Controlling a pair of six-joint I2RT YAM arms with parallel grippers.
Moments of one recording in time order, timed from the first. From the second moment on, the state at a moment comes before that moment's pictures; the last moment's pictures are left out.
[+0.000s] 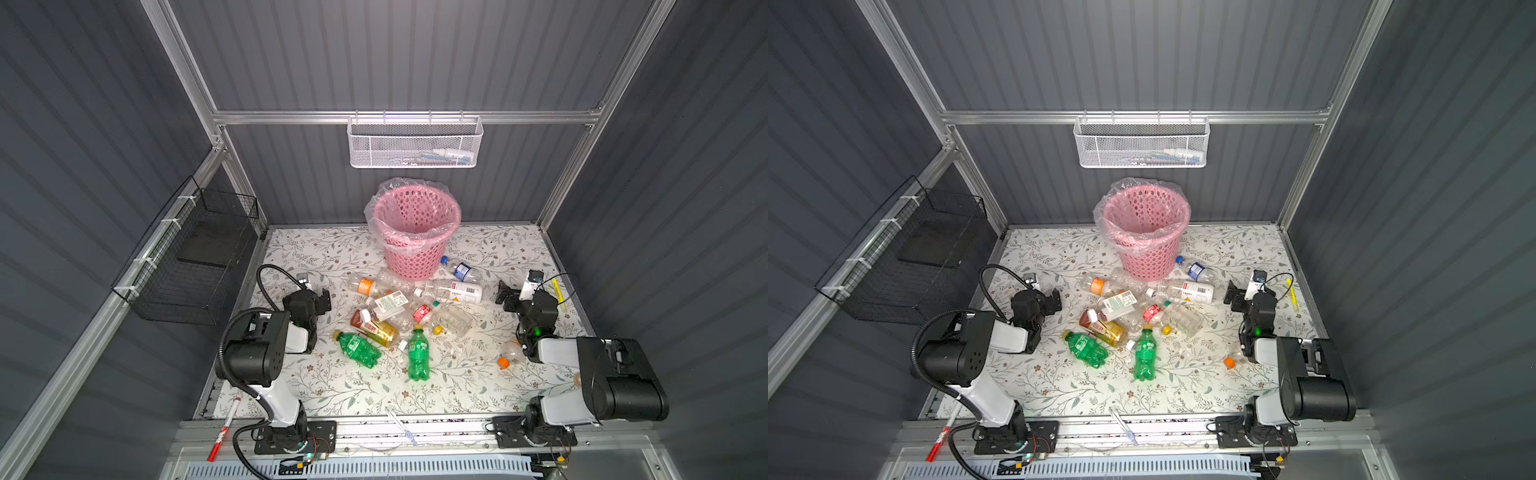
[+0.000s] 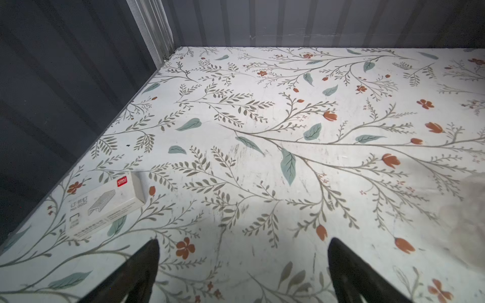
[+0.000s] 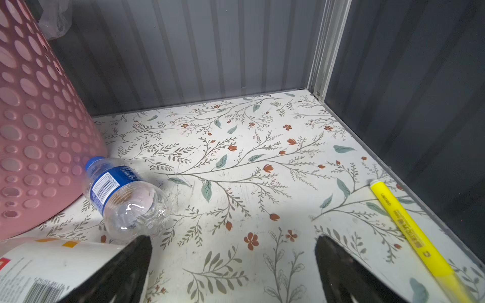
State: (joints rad) left arm -0.08 1.72 0.45 0.85 -0.24 -0.03; right arm -0.06 1.45 0.31 0.90 0.02 0.06
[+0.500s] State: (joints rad) left arm -0.08 1.72 0.45 0.85 -0.24 -0.03; right arm -0.06 1.45 0.31 0.89 0.01 0.06
